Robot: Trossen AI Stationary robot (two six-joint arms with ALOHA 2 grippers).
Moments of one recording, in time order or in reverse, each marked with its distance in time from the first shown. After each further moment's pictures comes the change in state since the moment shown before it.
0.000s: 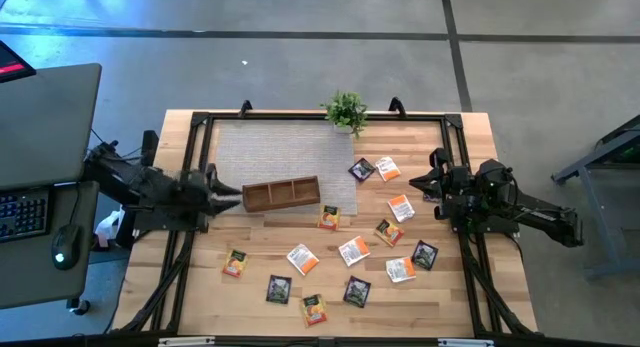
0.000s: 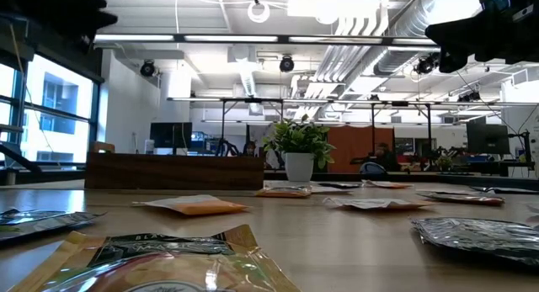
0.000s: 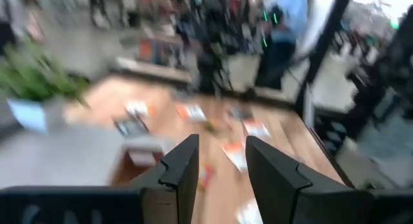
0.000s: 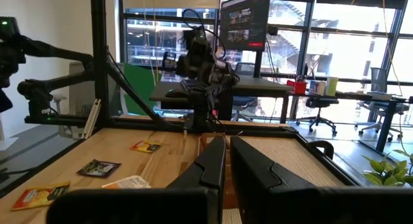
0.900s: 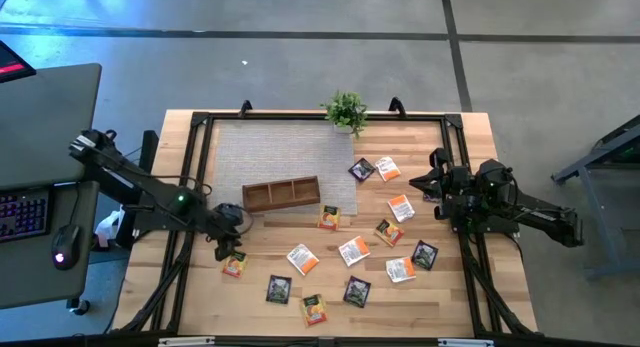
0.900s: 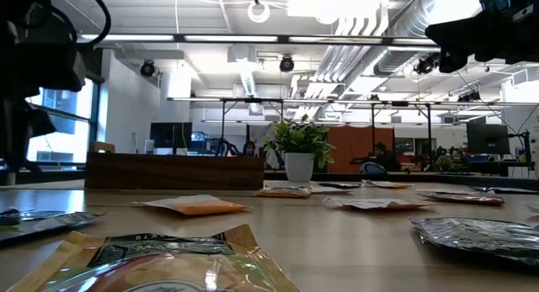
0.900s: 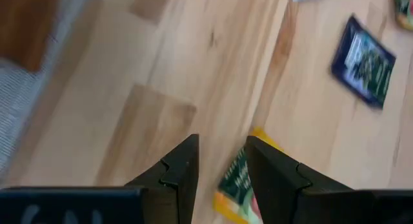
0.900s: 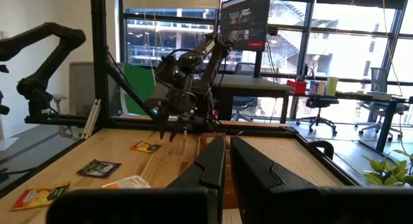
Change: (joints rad) left arm 0.000 0.671 0.000 -0.183 0.472 -0.610; right arm 0.000 0.000 0.000 0.000 0.000 0.000
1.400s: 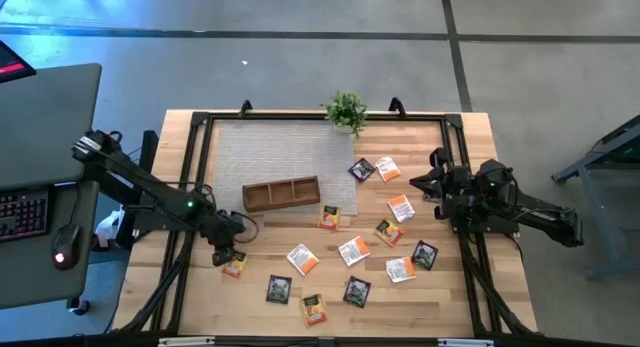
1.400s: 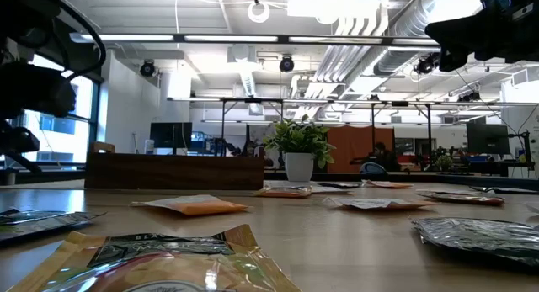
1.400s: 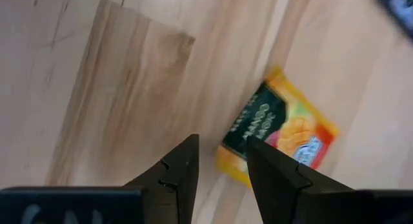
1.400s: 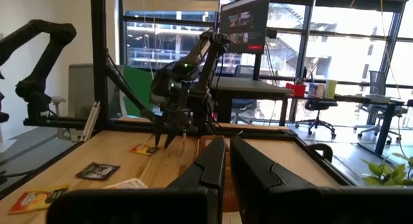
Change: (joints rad) left arm 0.000 0.158 0.000 0.010 0.154 0.005; right arm 0.000 0.000 0.000 0.013 0.003 0.000
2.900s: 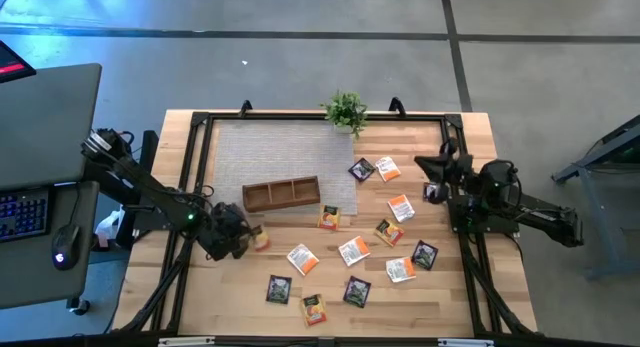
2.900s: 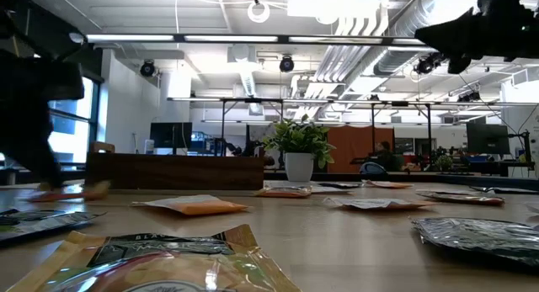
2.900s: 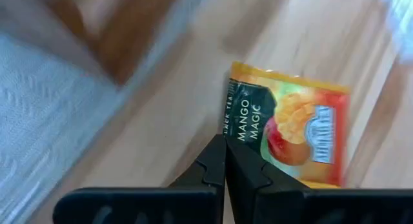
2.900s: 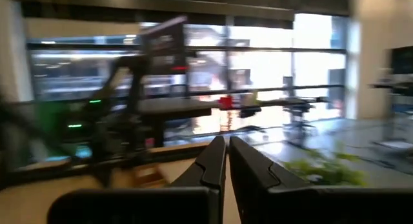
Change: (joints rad) left arm -0.176 0.111 -0.007 0.108 -0.635 -0.340; right arm 0.000 0.000 0.000 0.081 0.341 0.058
